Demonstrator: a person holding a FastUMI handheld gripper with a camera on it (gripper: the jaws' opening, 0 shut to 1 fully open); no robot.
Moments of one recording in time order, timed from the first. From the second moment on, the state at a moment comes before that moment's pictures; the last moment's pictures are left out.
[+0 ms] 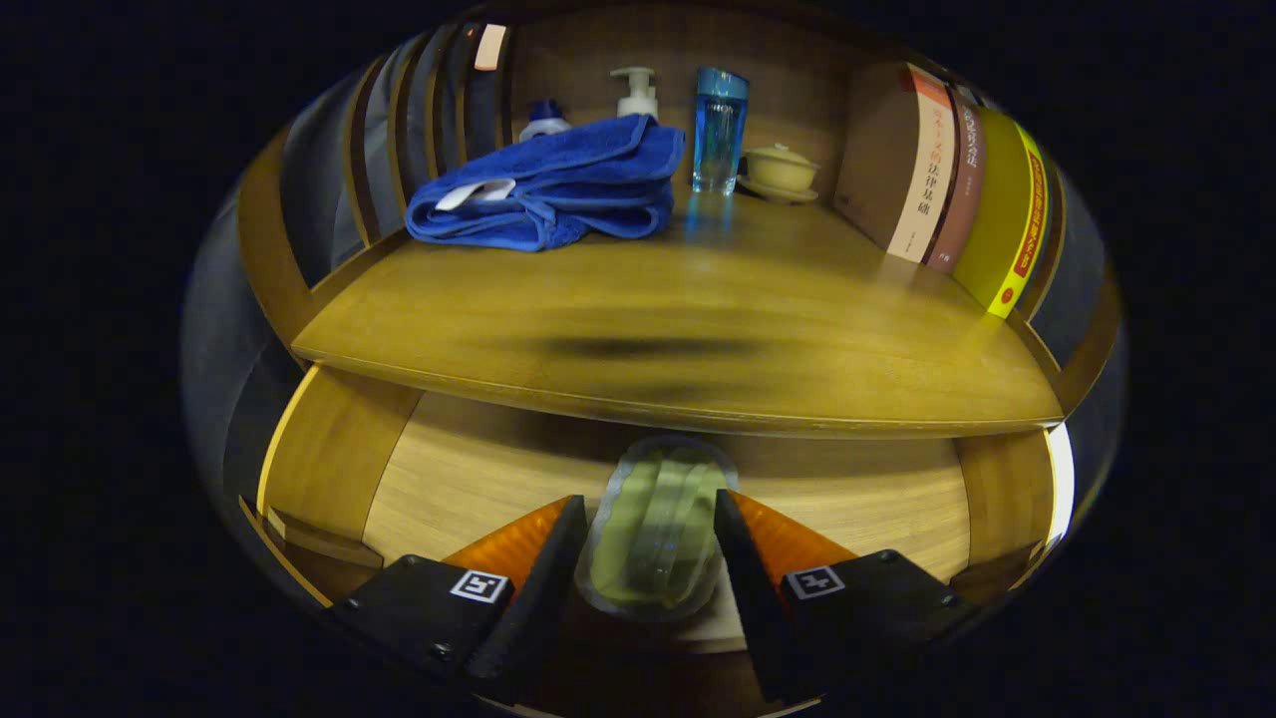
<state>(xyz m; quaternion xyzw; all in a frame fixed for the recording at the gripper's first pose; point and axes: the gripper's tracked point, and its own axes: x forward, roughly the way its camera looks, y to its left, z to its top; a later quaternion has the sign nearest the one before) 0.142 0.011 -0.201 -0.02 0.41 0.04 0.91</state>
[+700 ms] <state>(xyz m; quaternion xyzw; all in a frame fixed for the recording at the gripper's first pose) 0.142 -0.001 -0.209 0.00 0.42 0.04 0.91</state>
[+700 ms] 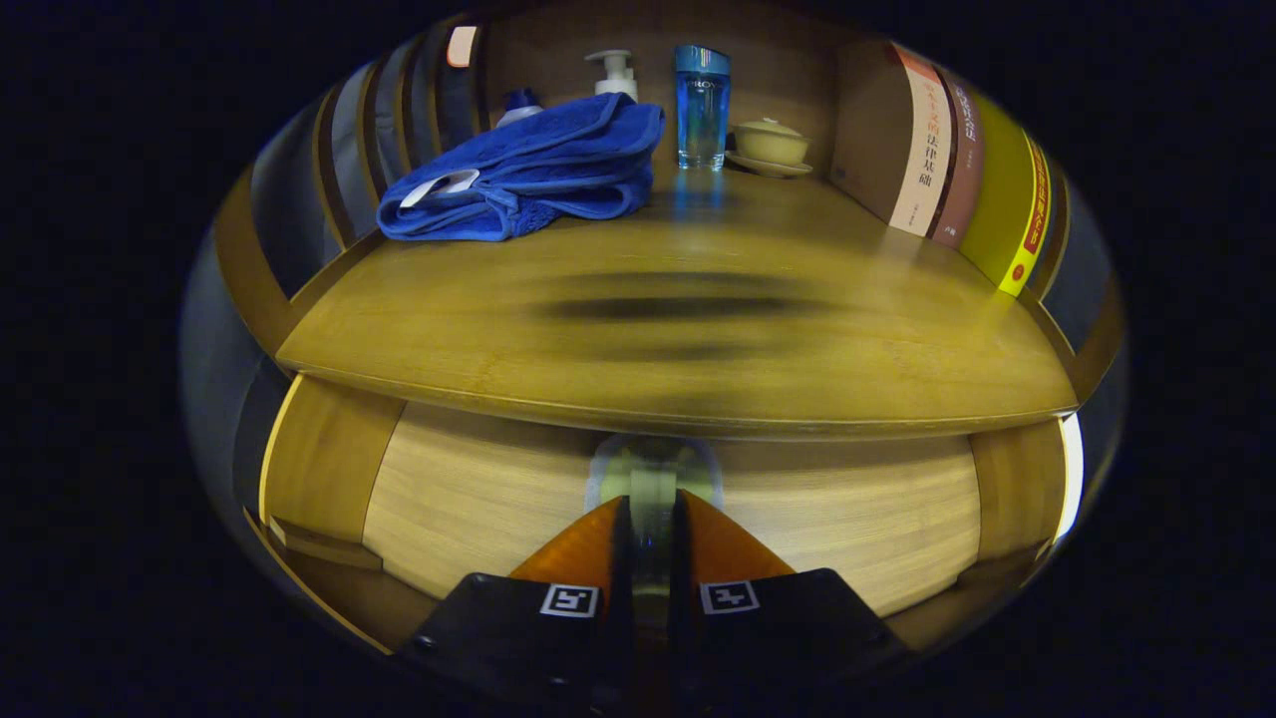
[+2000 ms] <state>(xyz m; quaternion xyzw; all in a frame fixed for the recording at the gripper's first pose) 0.093 -0.019 -0.099 0.02 0.18 0.04 0.98</state>
